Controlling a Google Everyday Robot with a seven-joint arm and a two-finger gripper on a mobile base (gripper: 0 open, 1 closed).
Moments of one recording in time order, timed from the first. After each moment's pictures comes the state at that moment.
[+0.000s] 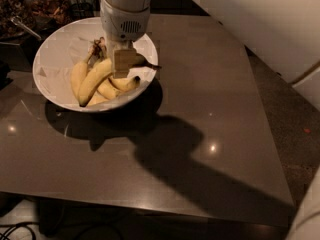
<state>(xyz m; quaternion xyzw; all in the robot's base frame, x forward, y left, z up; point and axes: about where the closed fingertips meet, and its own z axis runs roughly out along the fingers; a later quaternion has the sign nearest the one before) 0.556 0.091 0.949 -0.81 0.56 0.01 0.16</state>
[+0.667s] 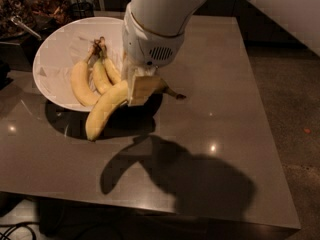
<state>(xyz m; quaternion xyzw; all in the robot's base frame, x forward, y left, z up) 0.471 0.051 0.957 -0.80 0.57 0.03 0.20</state>
